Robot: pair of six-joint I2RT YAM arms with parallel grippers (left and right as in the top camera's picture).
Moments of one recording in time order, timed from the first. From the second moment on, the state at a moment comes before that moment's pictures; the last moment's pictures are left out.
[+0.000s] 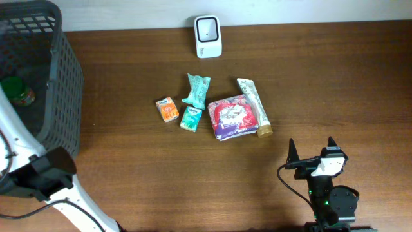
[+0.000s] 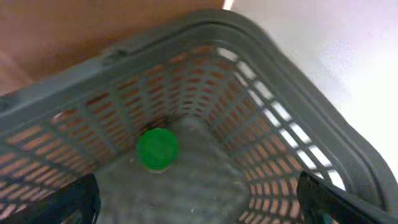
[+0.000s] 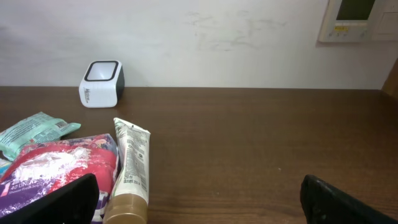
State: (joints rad) left arm 0.49 2.19 2.72 -1.25 -0.24 -0.51; right arm -0.02 0.01 0.01 -0.07 -0.02 0.00
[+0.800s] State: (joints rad) left arm 0.51 2.58 2.63 -1.18 -0.36 -0.73; right arm -0.02 0.01 0.01 -0.07 -0.02 0.00
